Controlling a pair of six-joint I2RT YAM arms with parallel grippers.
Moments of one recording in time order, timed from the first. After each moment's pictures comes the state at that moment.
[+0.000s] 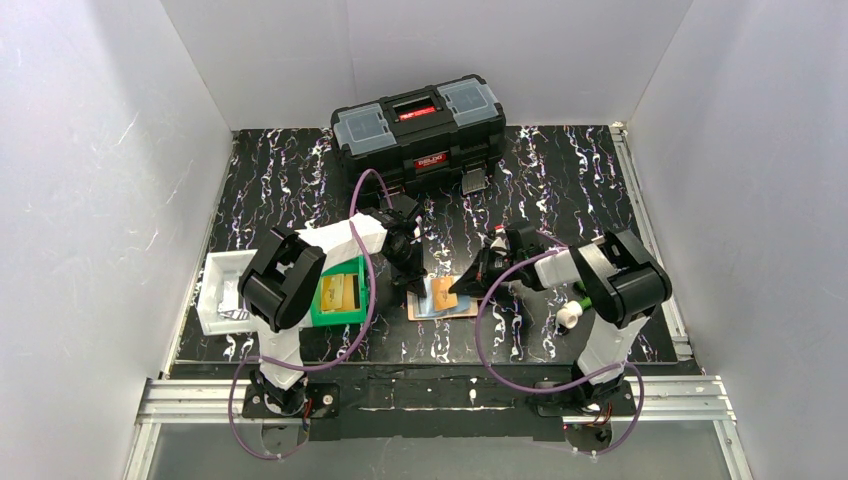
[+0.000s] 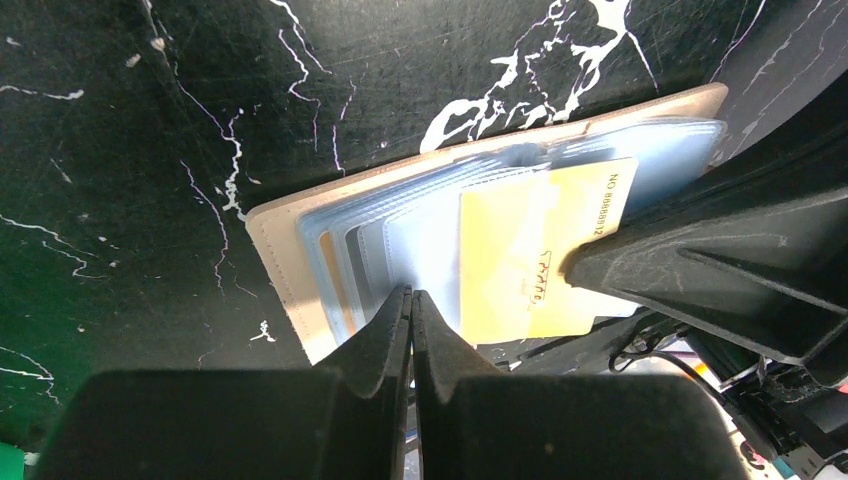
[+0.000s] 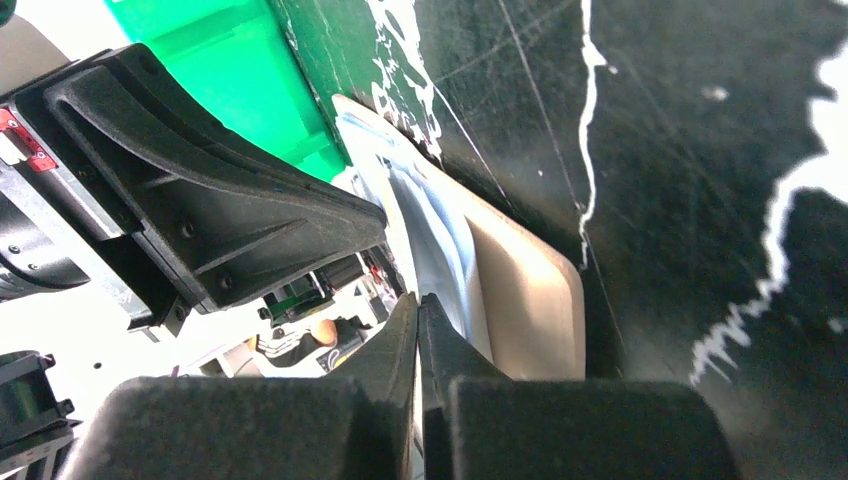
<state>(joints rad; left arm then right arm) -0.66 1.88 1.22 -0.69 0.30 -0.73 0.42 1.80 0.62 0.36 -0.87 1.08</state>
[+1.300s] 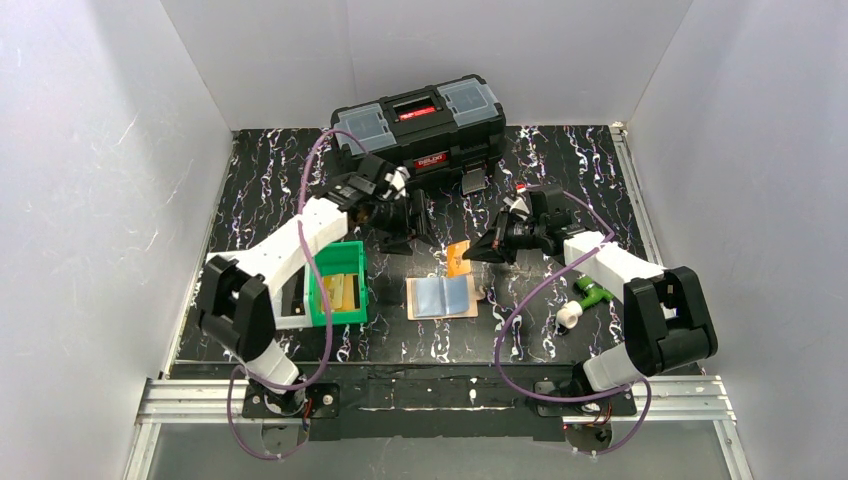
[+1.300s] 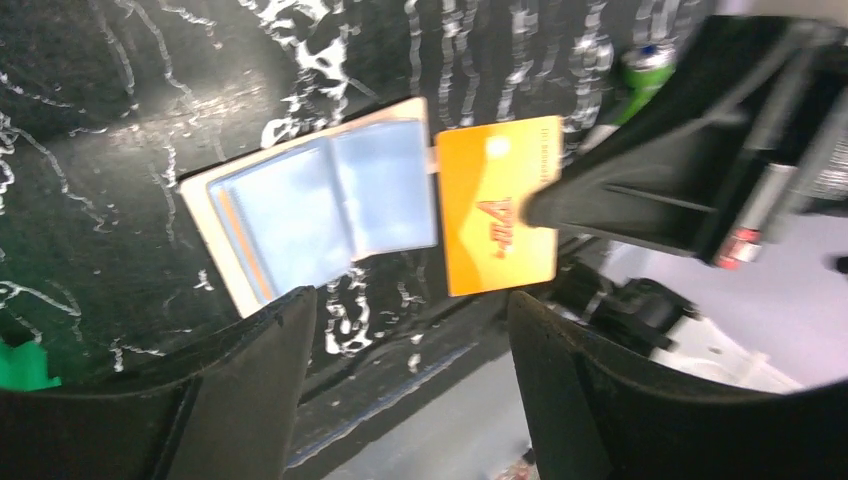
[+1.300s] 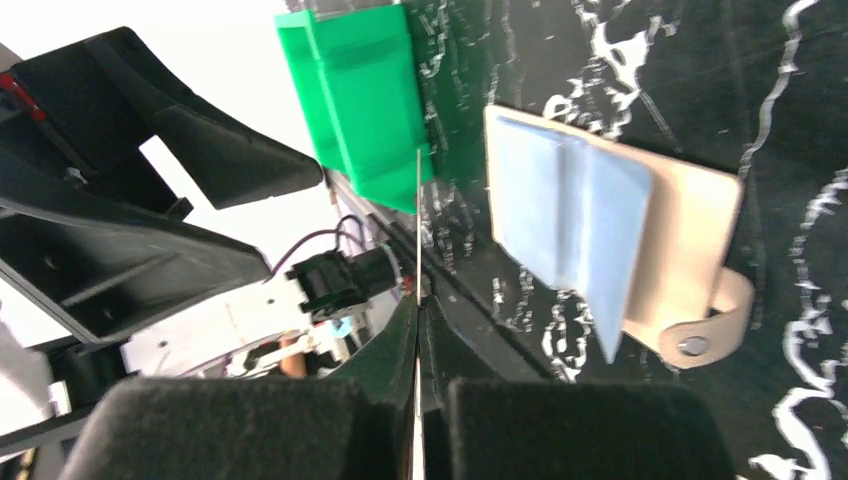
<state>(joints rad) -0.58 1.65 1.37 -0.76 0.36 -0.67 0.33 1.47 0.84 -0.17 -0.81 0.89</state>
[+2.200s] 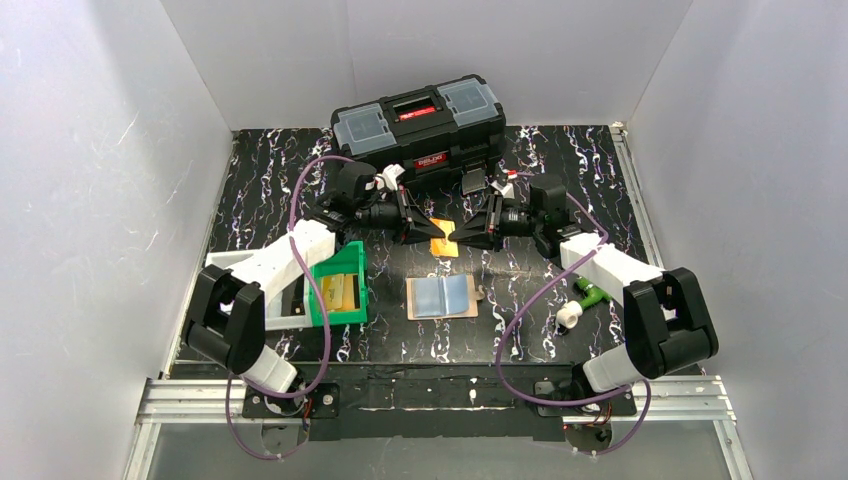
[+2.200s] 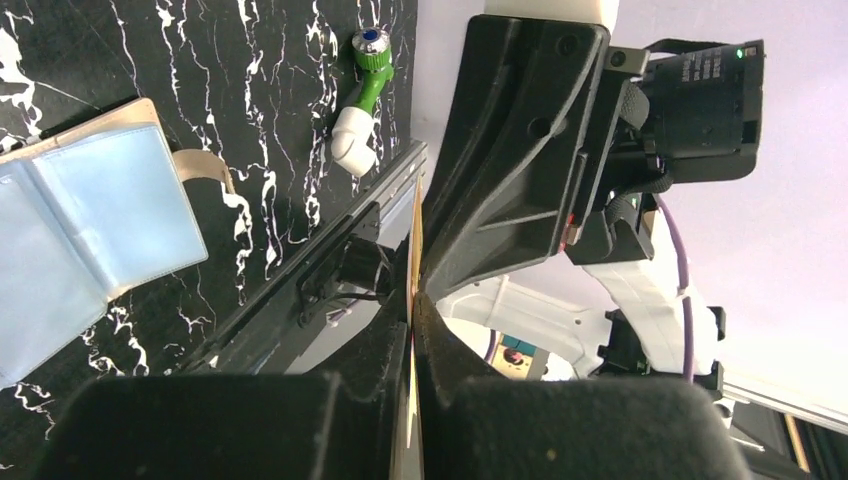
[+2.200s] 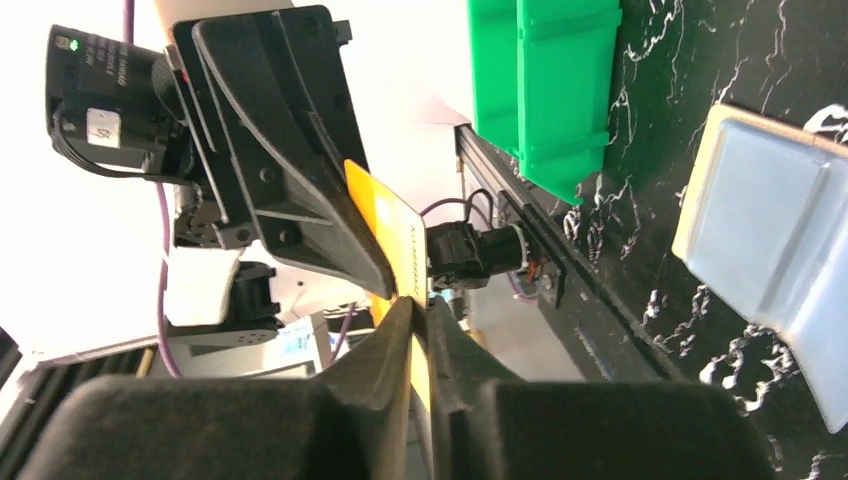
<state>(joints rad) -0.49 1.54 1.08 -0.13 0.79 -1.11 0.37 1.46 0.84 0.22 -0.99 1.26</state>
